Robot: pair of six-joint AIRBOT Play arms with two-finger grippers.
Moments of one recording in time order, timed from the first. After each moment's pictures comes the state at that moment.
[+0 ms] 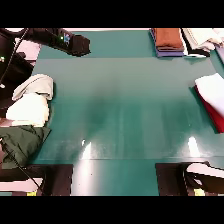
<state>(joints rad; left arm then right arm) -0.38 -1.43 1.94 1.25 -1.25 -1.54 -0.93 -1.32 1.53 -1.31 1.35 1.36</state>
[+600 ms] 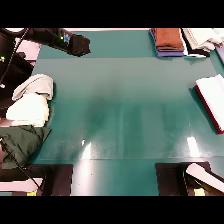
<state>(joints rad) -0.38 -1.44 1.94 1.25 -1.24 -1.54 -0.73 -1.10 1.41 -1.01 1.30 1.36</state>
